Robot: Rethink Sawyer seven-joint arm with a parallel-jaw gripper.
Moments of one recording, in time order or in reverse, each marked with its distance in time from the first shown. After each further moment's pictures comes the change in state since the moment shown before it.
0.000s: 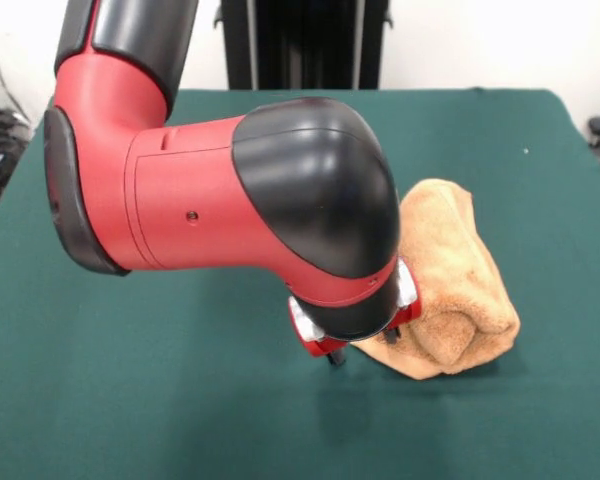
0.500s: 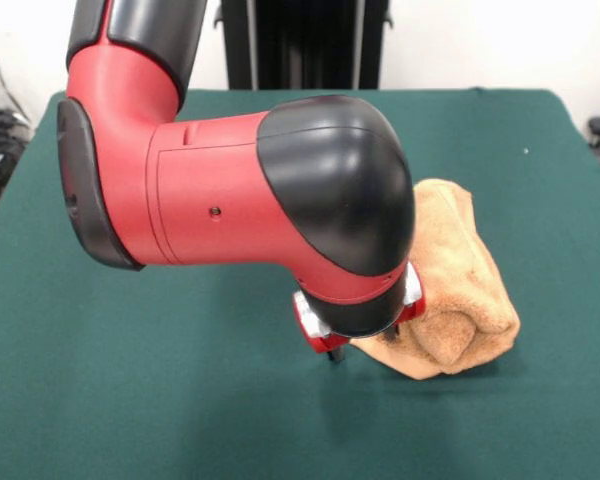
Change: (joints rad) arm 0.029 -0.008 -0.049 0.000 0.001 -0.001 0.000
